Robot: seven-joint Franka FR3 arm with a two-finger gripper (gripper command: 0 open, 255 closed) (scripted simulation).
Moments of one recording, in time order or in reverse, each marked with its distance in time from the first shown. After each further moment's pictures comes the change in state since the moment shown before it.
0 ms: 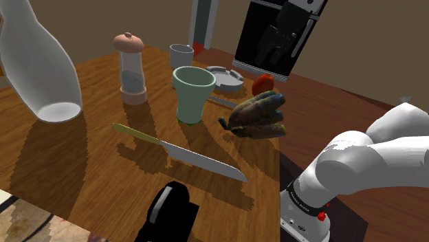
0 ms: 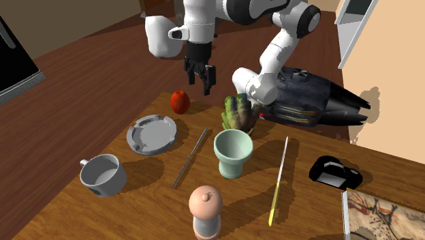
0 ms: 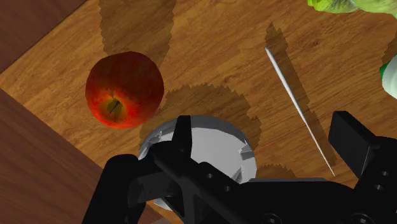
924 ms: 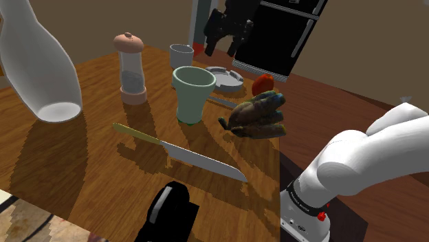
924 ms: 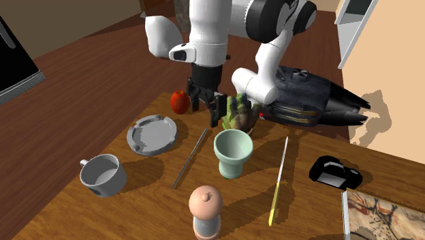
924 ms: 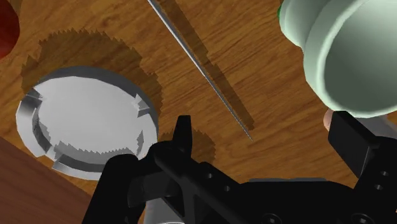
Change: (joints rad) arm 0.046 0.260 0.224 0.199 0.074 0.129 0.230
